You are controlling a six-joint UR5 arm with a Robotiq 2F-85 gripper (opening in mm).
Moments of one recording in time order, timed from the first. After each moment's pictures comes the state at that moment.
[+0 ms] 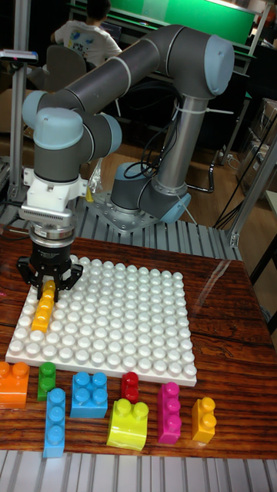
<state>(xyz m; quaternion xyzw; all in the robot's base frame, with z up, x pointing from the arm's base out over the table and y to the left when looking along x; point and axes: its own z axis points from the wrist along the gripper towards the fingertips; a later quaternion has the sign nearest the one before) 0.519 -0.156 0.035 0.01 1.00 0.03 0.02</state>
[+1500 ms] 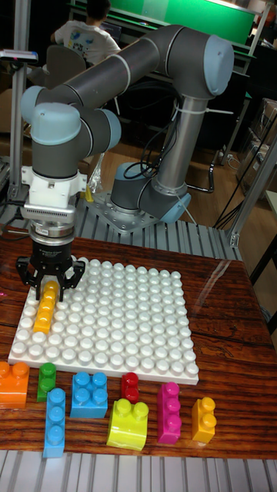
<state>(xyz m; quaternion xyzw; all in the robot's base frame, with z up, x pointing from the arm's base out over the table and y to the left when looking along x) 0.524 -0.153 0.047 -0.03 1.00 0.04 0.02</state>
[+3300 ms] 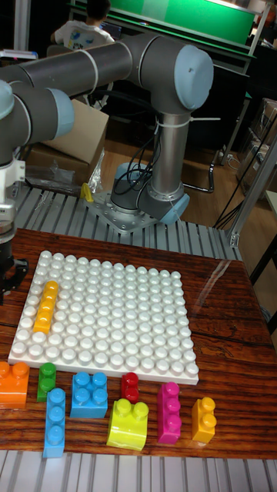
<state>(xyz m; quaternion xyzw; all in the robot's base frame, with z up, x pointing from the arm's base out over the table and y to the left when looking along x) 0.596 -0.260 0.079 -0.13 0.99 0.01 0.00</state>
